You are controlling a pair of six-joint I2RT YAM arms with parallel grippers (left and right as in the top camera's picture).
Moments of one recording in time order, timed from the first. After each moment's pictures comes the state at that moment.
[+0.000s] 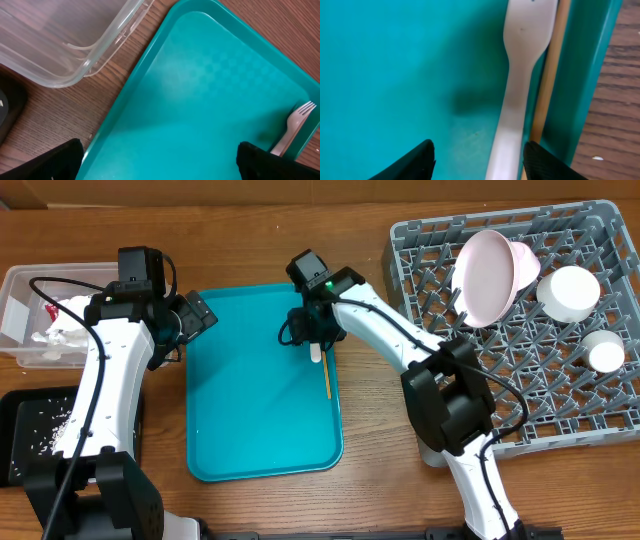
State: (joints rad) left arm 0.08 1.65 1.35 -0.92 0.01 -0.60; right arm 0.61 2.34 1.93 -0.91 -0.13 0.44
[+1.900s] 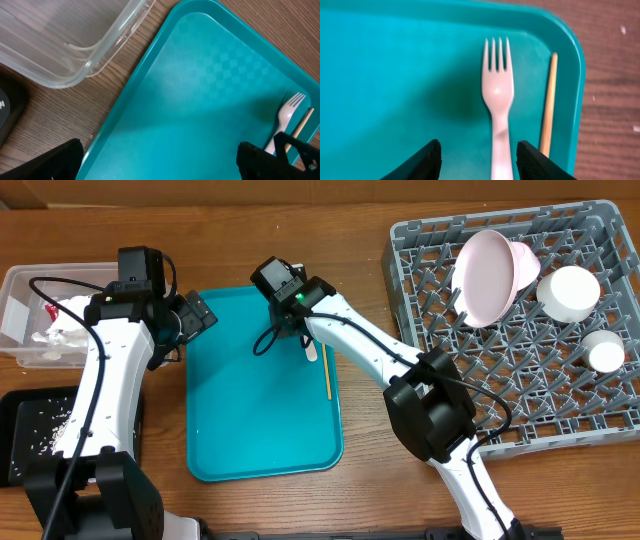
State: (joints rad) left arm 0.08 1.65 1.35 -0.92 0.01 -0.60; right arm 0.71 2.37 2.03 -0.84 0.20 0.48
